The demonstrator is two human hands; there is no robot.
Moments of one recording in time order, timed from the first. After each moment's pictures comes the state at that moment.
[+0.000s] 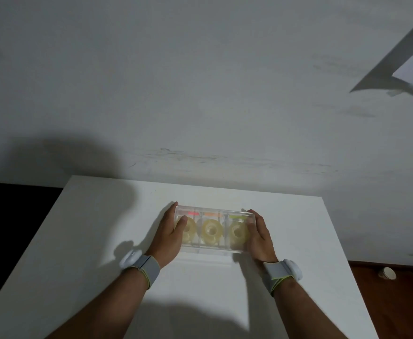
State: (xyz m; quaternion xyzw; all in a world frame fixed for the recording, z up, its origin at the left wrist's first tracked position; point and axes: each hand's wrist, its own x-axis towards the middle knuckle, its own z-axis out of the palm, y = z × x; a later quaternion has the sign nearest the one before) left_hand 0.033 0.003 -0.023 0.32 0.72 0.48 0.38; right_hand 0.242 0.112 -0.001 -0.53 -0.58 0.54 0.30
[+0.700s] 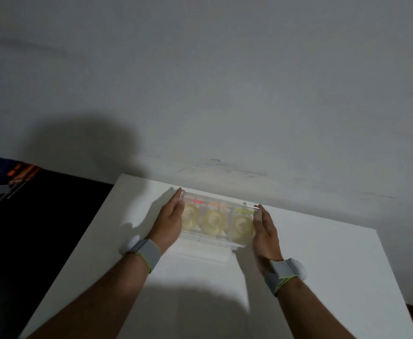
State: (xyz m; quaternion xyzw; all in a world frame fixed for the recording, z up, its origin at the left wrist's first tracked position) left_hand -0.074 -0.017 0.002 0.23 0.68 0.60 0.36; right_hand 0.126 0.101 0.009 -0.47 -0.57 0.58 0.34
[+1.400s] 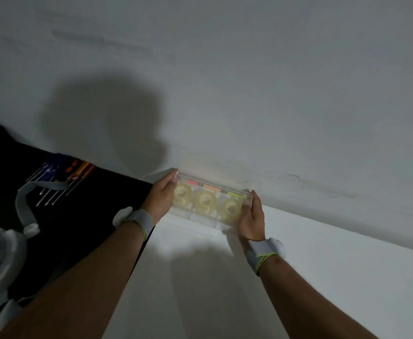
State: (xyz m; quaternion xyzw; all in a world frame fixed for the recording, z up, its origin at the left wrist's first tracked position) left_hand -0.287 -0.065 -0.023 0.20 0.71 0.60 0.31; right_hand -0.081 0.055 -0.019 -0.47 -0.60 0.55 0.33
